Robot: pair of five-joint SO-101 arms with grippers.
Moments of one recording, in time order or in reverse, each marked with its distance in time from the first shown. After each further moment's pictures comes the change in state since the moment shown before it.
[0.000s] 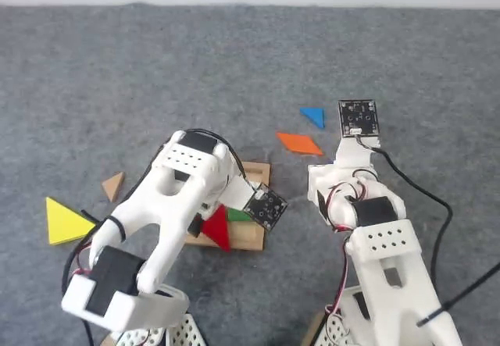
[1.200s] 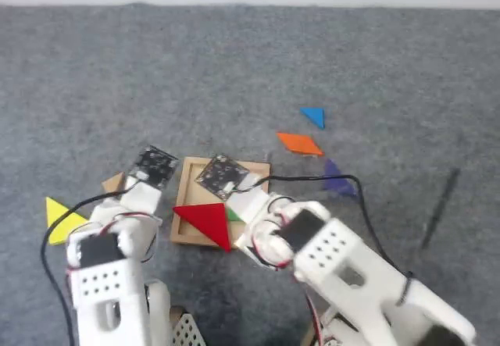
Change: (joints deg) left arm -32.2 -62.9 41.2 1.1 65.7; right arm -35.3 10.7 -9.1 15.1 16.8
